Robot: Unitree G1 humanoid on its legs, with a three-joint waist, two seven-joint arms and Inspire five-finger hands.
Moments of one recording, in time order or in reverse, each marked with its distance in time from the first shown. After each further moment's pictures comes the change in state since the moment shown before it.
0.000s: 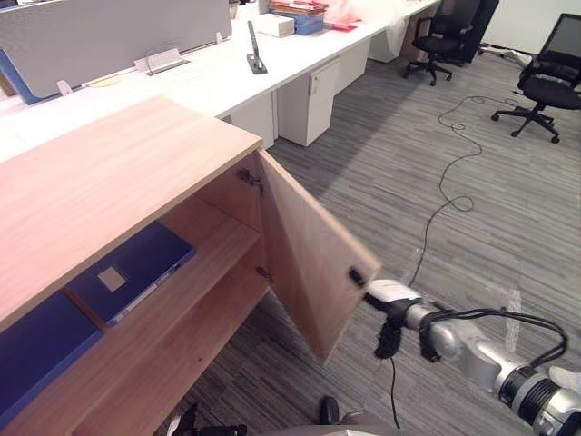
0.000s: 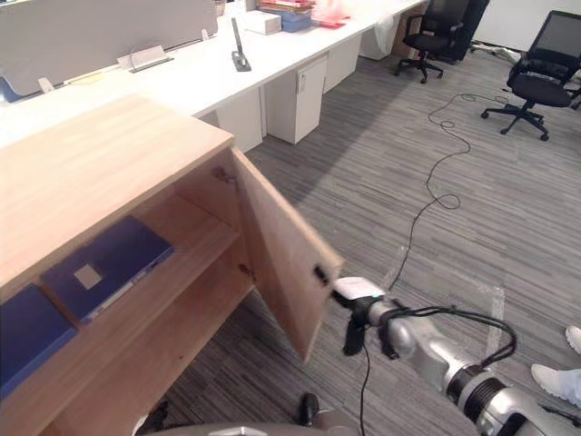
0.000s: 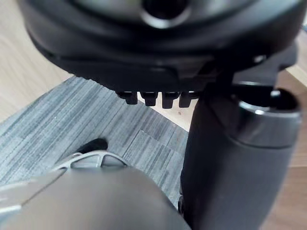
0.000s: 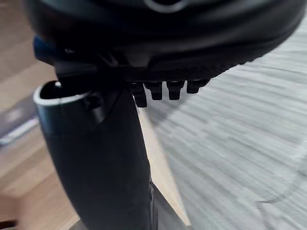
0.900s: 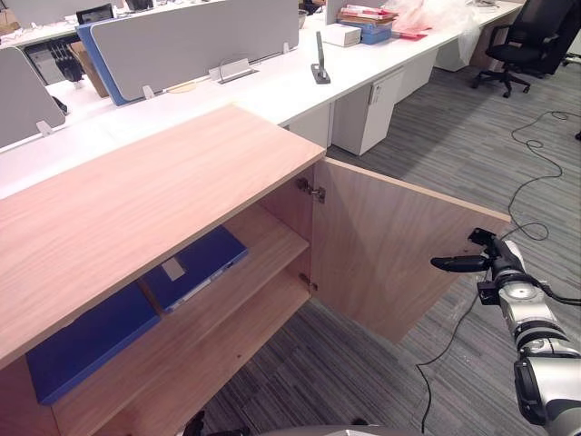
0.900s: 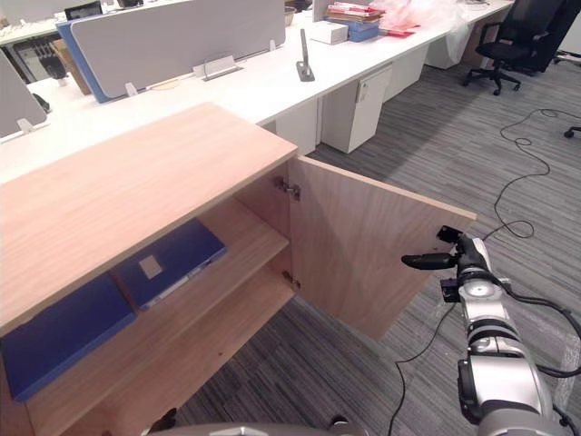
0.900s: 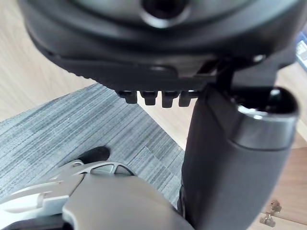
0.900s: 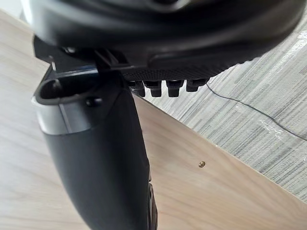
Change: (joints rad) left arm 0.081 -0.001 -0.048 -0.049 -0.085 -0.012 -0.047; right arm -0.322 0.094 -0.848 1.016 0.466 0.016 -0.167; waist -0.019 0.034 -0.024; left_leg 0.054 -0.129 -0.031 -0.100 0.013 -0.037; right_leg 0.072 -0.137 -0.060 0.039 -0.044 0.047
